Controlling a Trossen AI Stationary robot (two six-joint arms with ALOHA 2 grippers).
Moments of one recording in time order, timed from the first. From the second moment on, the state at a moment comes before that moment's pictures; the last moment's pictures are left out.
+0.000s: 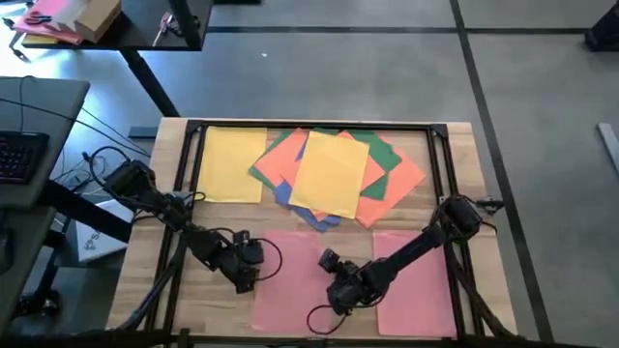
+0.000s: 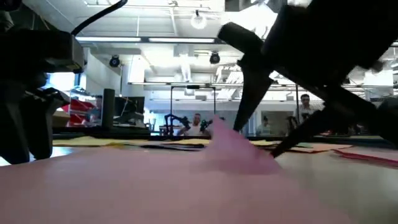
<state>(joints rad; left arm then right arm) -0.64 1.64 0.69 -0.28 -0.33 -0.78 0.58 2.11 1.38 -0.64 0.69 -0.51</state>
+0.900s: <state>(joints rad) -0.63 1.64 0.69 -0.23 -0.36 -0.86 0.67 2.11 1.35 -0.66 0.86 -0.33</state>
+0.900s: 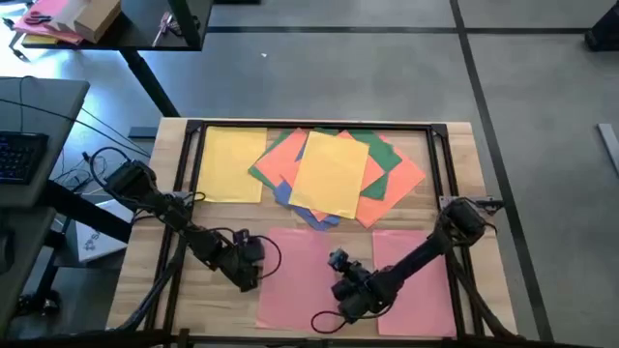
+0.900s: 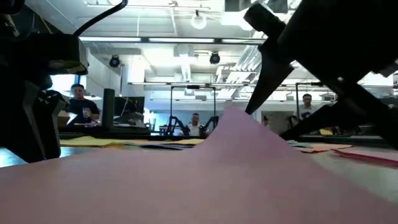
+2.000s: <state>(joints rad) -0.60 1.64 0.69 -0.20 -0.34 -0.94 0.65 2.12 1.35 -0.79 0.84 0.43</state>
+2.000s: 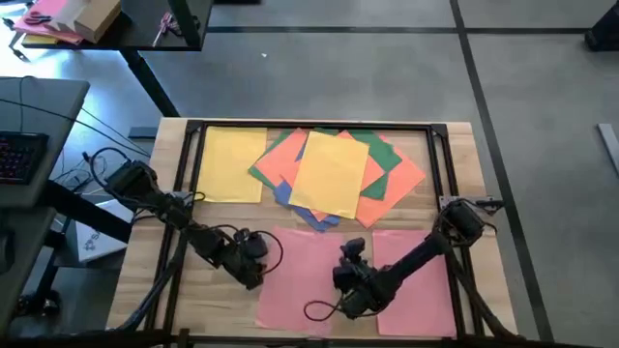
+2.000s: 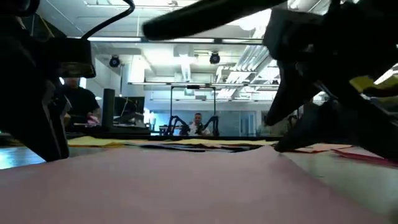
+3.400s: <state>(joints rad) -0.55 1.64 0.69 -0.17 -0.32 -0.80 0.71 2.12 1.26 -0.66 0.78 -0.22</state>
